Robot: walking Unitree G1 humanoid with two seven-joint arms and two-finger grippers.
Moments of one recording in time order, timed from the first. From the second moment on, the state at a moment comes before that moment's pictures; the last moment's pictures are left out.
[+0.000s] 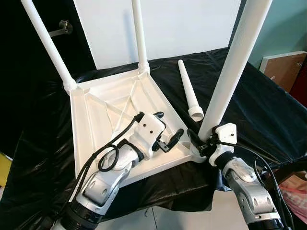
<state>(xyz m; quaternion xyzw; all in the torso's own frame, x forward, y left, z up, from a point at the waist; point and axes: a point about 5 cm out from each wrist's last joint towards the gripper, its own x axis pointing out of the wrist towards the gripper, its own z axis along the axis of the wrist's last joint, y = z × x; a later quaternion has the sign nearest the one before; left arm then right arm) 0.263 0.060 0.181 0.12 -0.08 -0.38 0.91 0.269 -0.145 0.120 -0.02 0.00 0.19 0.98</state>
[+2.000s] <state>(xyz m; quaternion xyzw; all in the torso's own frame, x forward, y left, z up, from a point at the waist) 0.291 0.058 0.236 0.05 -0.15 -0.39 0.90 0.304 -0.140 0.166 -0.07 -0.10 0.12 0.98</state>
